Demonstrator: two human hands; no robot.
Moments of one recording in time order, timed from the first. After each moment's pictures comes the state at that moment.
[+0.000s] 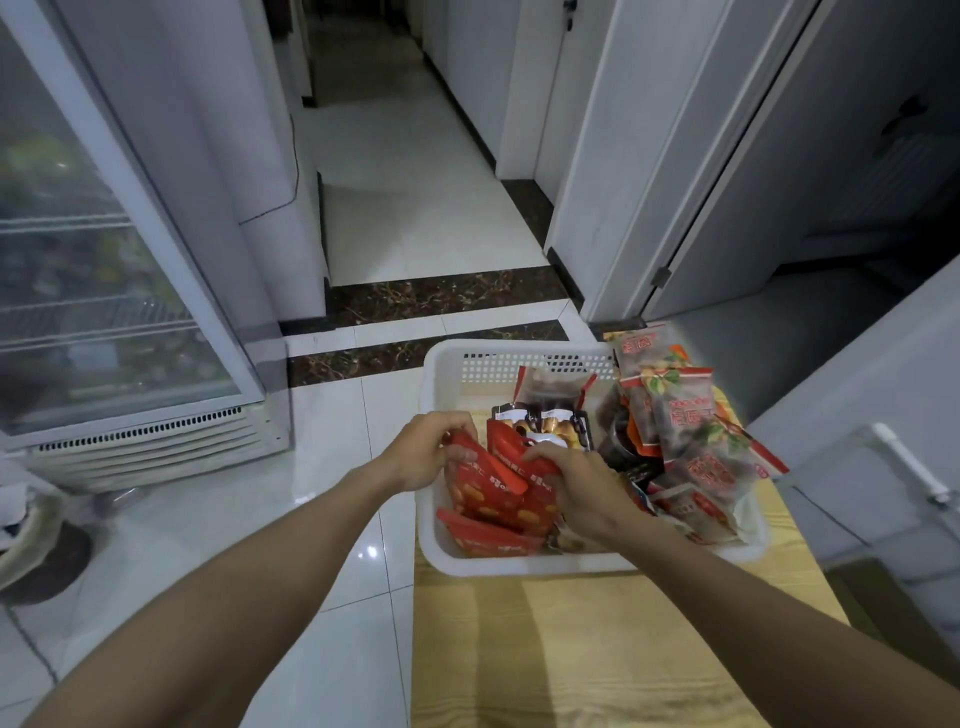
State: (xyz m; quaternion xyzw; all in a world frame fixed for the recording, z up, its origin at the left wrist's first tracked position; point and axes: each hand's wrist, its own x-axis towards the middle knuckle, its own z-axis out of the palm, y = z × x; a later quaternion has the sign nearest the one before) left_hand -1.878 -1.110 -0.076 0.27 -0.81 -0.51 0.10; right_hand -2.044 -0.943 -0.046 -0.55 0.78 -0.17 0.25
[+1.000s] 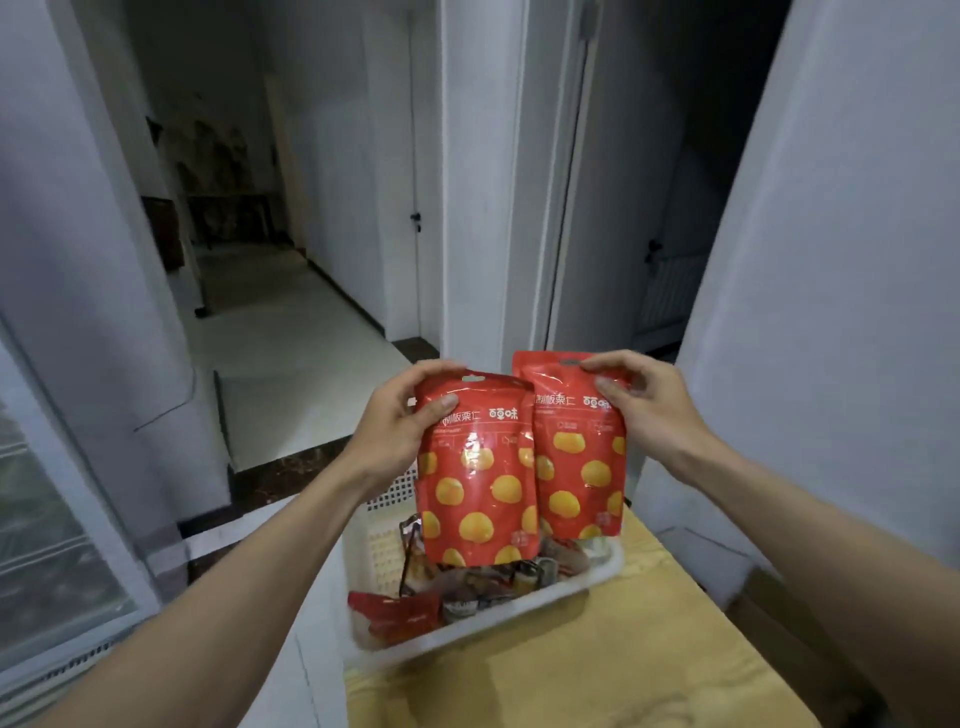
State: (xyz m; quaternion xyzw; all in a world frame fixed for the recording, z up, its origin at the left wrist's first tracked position) left_hand -1.913 -0.989 0.155 0.10 -0.71 -0.62 0.31; right_hand -2.088 -0.790 0.181 -0.37 0.71 -0.59 0.07
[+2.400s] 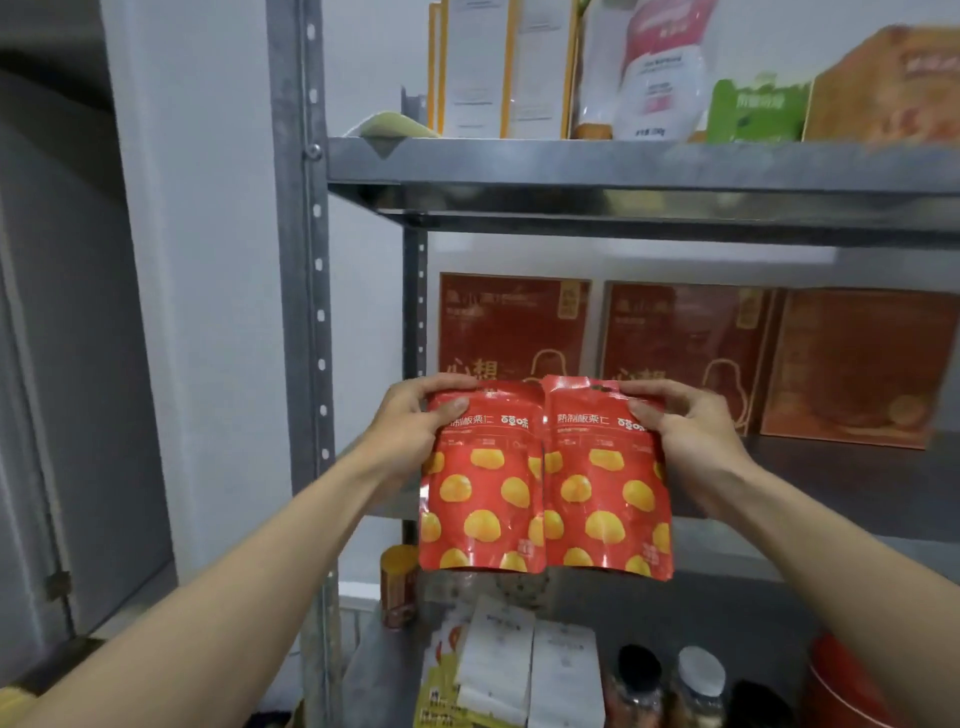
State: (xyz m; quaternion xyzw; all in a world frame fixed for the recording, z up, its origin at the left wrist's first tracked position) left_hand -2.138 -0.369 0.304 -0.21 -0.71 -0.67 0.06; right_hand -2.073 -0.115 0.318 0.04 0.74 -0.62 -0.26
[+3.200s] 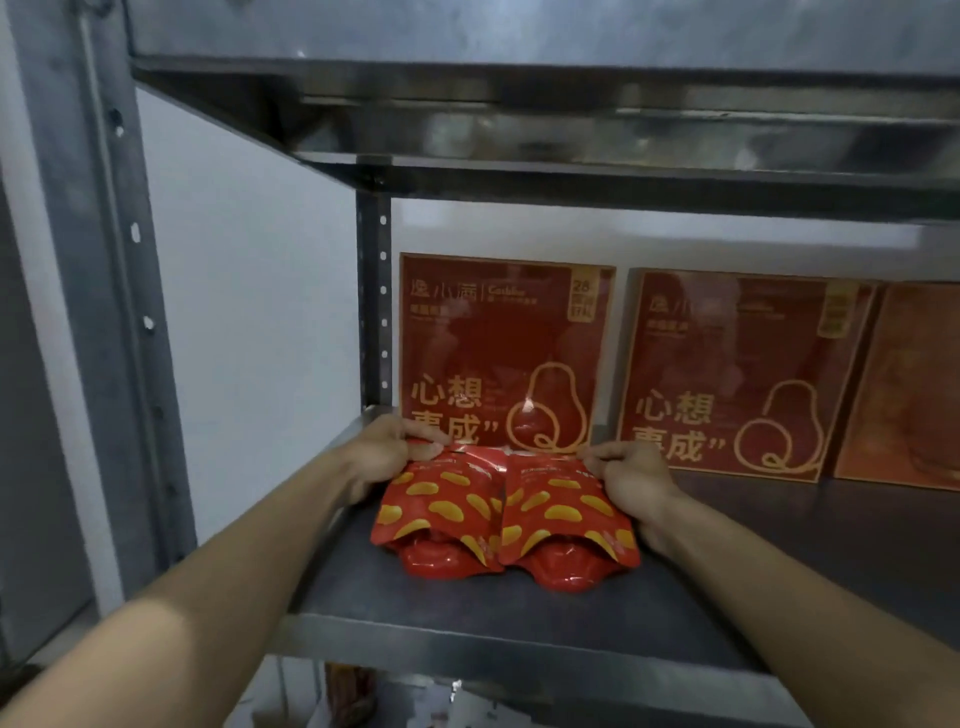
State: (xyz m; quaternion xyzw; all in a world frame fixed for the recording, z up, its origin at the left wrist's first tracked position) left_hand -2.354 -0.342 0.274 -0.13 -0.80 -0.57 -0.09; right_hand -2.263 -0.090 0.271 0.15 0.78 -0.59 -0.15
